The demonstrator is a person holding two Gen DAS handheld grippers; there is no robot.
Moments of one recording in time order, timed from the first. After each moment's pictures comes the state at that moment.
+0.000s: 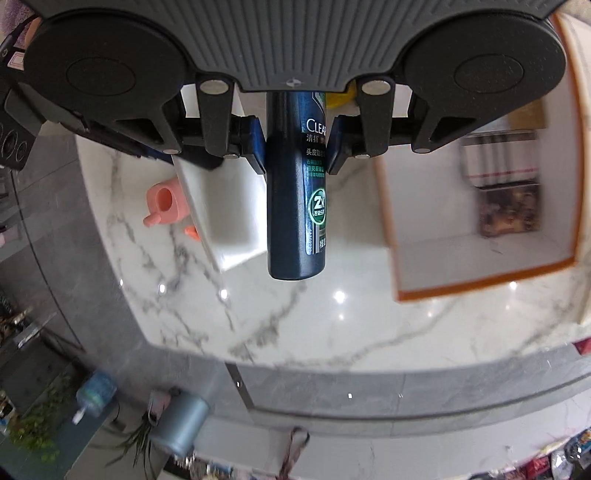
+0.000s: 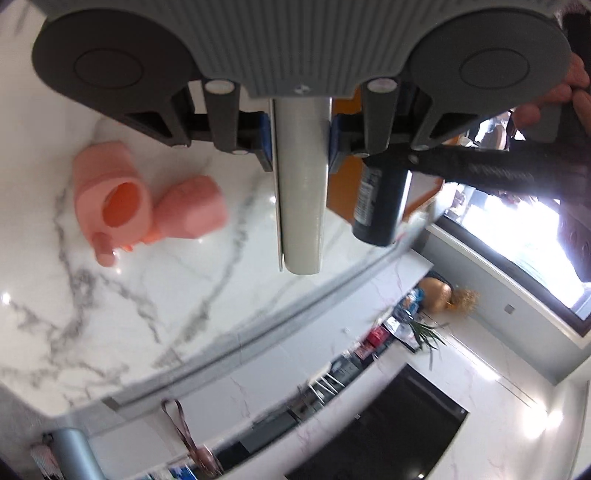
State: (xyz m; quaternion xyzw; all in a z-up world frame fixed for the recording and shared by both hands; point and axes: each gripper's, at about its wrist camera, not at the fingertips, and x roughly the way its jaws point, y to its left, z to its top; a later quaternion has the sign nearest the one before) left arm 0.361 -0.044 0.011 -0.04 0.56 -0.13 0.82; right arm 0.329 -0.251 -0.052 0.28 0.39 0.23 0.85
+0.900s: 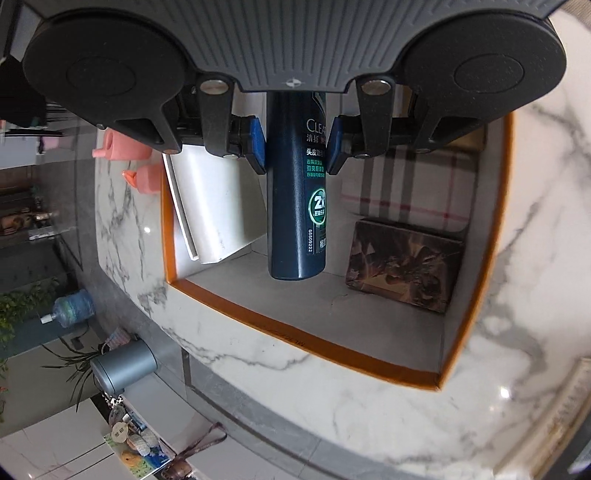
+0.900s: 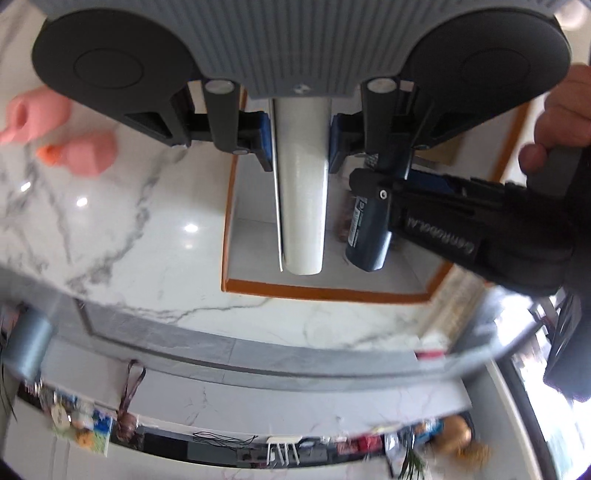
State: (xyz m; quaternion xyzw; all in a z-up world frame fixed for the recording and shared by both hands) left arm 0.410 0.139 -0.088 -0.25 0.60 -0.11 0.75; right arm 0.363 -0.001 -0.024 -0.08 0.46 0.17 0.87
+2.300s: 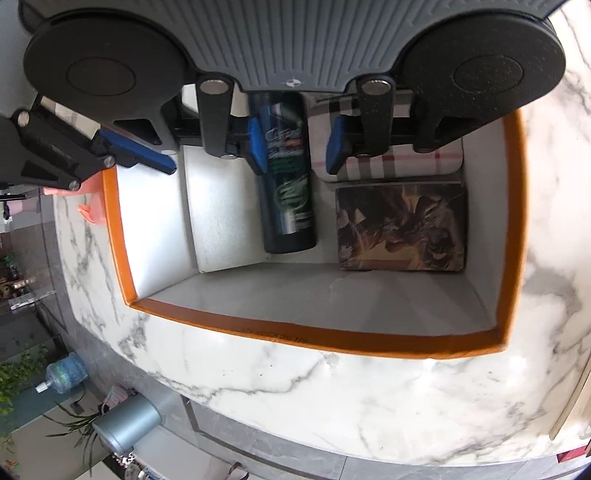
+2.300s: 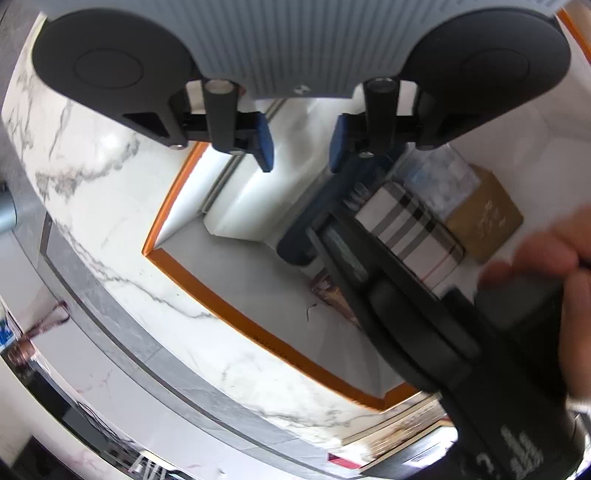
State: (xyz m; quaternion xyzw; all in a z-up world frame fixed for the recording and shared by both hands) left arm 0.411 0.148 -0.090 -0.13 0.63 -0.14 0.75; right arm 0.410 -0.009 -0.052 -0.29 0.49 0.30 0.77
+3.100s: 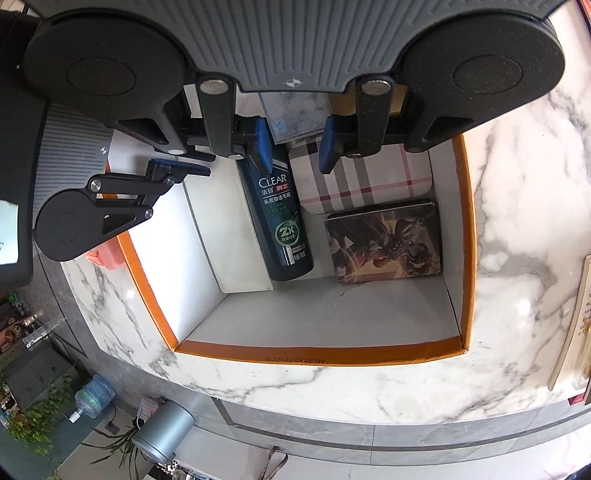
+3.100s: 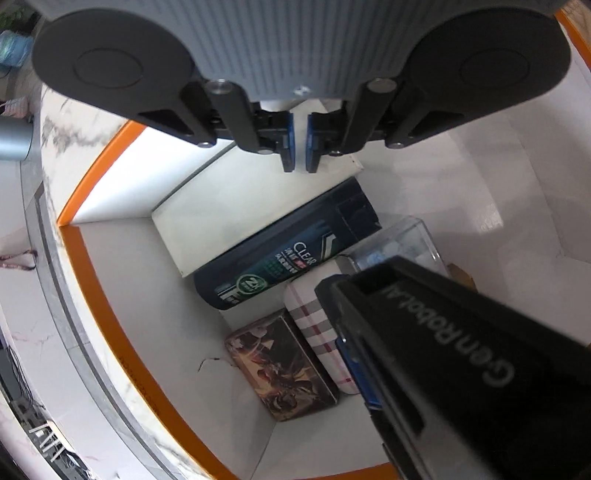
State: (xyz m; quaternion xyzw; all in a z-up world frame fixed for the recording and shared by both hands) left arm 0.378 0.139 -0.068 -0.06 0.58 -0.17 0.79; right arm 0.394 0.028 -0.082 -0.43 0.51 0.34 0.66
